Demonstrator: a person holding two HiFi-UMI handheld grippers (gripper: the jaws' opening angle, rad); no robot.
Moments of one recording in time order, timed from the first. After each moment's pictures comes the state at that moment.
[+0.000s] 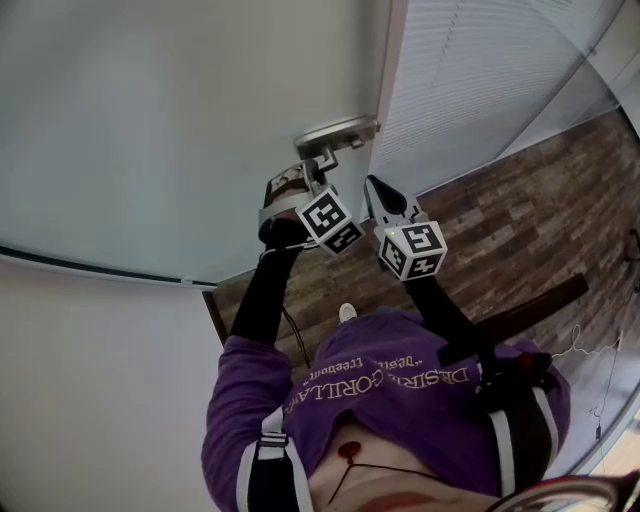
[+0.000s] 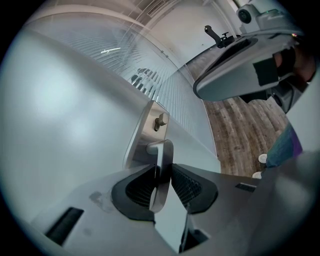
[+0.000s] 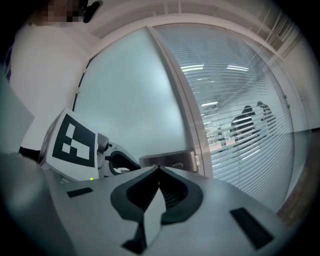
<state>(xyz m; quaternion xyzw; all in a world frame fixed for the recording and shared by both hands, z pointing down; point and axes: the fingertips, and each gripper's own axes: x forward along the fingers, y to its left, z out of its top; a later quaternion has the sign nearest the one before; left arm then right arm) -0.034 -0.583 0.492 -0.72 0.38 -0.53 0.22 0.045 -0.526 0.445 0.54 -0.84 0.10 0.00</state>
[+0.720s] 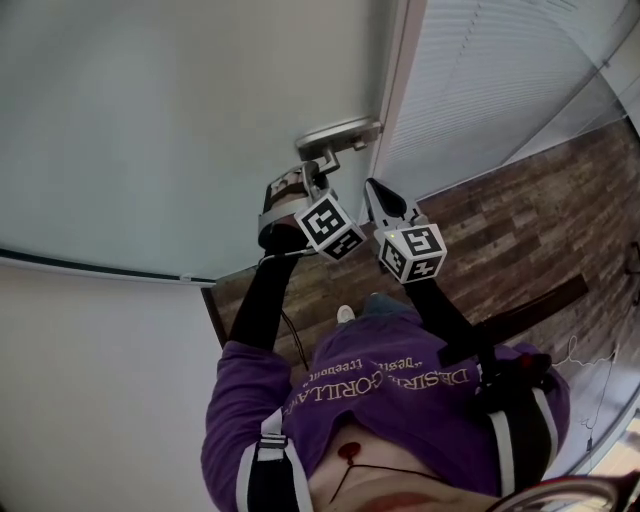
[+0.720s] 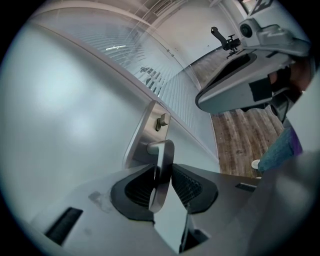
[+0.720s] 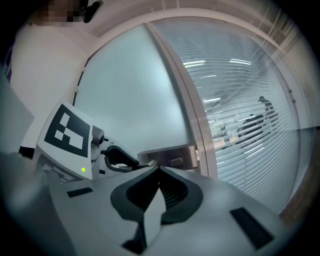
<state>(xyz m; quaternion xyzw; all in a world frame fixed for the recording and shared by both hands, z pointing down) -0.037 -0.601 0.492 -0.73 0.40 -0.52 0.20 0.042 -0.554 0.459 0.52 -0.85 0.11 0.01</state>
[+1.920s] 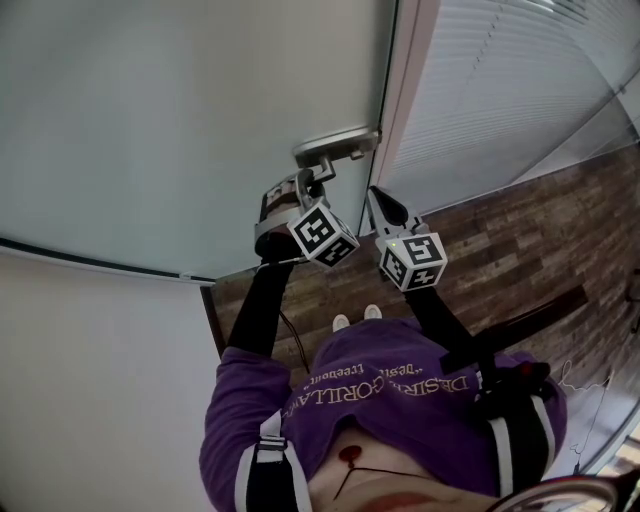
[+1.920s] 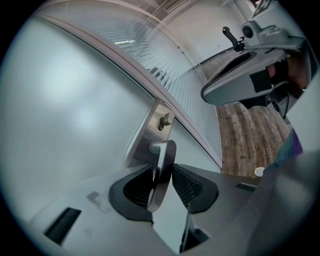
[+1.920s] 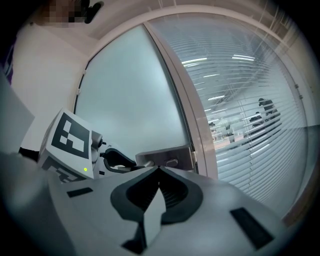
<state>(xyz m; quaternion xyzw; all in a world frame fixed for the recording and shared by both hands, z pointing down) -0.039 -0.620 0.493 -0.72 0.43 -0.51 0.17 0.055 -0.576 0.455 0.49 -0.86 0.11 0.01</state>
